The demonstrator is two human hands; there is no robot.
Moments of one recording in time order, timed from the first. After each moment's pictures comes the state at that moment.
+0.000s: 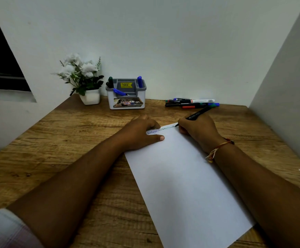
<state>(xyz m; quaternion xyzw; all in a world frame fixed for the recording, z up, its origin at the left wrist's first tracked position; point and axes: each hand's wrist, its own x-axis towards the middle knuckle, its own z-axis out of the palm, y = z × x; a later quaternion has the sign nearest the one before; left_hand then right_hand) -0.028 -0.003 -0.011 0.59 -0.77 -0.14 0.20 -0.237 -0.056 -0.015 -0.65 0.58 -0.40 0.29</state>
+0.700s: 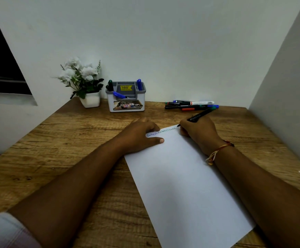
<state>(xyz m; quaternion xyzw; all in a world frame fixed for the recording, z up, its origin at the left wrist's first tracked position) -0.026 -0.005 -0.014 0.59 -0.77 -0.13 0.20 -0.238 -0.059 -0.013 -0.61 0.61 -0.41 0.29</state>
